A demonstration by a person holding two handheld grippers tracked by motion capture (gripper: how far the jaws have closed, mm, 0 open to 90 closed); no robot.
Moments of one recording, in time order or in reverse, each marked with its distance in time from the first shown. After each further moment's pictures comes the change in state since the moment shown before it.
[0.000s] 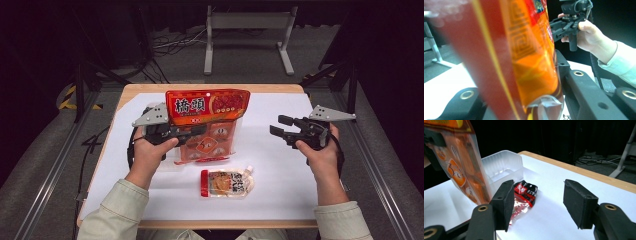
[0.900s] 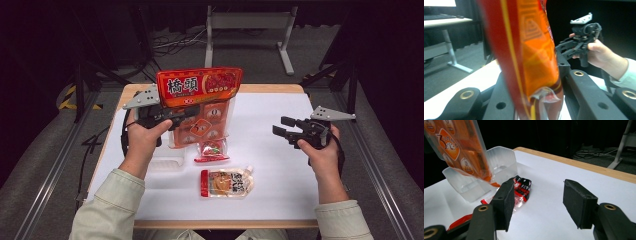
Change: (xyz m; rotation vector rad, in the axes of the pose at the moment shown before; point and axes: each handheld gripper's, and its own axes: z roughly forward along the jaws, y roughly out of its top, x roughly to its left) left arm 0.022 0.027 -0.012 -0.039 0.094 -0.012; right arm -0.015 -0.011 0.001 0.022 -0.021 0.050
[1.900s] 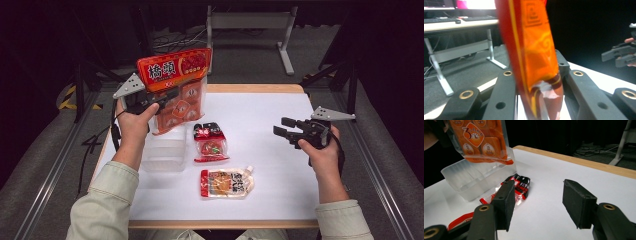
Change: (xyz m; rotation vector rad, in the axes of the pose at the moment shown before) left arm 0.051 -0.012 -0.017 -0.024 0.261 -0.030; right arm -0.006 -0.004 0.001 0.009 0.002 0.019
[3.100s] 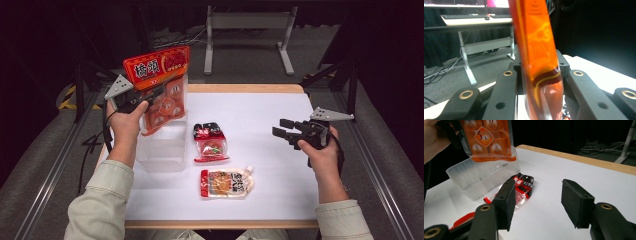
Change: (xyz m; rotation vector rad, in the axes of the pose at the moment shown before) left arm 0.033 -0.022 -0.014 0.001 0.173 -0.037; right arm 0.000 -0.002 0.002 0.004 0.030 0.016
